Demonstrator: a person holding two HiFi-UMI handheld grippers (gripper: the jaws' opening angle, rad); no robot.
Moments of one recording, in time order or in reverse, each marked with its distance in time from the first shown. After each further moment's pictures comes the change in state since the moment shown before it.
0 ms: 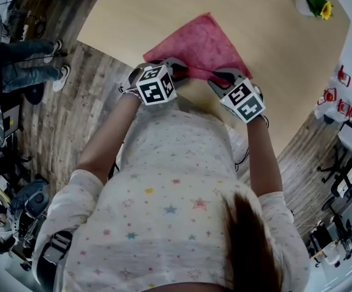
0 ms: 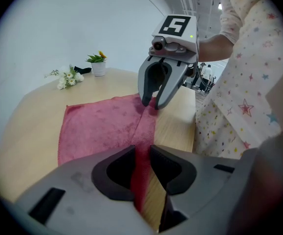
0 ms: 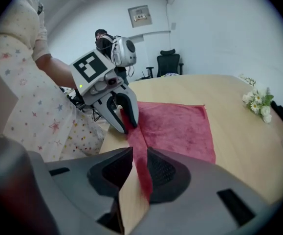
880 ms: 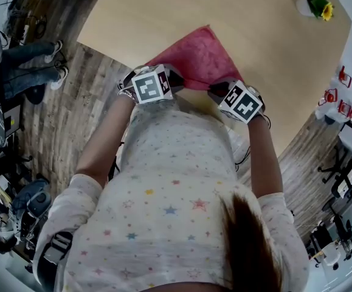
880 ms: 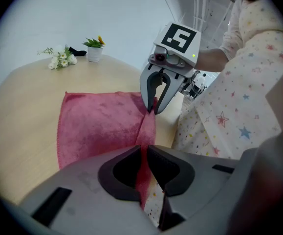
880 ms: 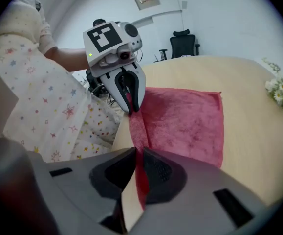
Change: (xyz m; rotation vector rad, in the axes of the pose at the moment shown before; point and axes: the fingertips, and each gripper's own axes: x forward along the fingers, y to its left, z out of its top) left arm -0.015 -0.027 -0.008 -0.126 0.068 -0.211; right arm 0.010 0.033 -0.032 -0.034 0.174 0.198
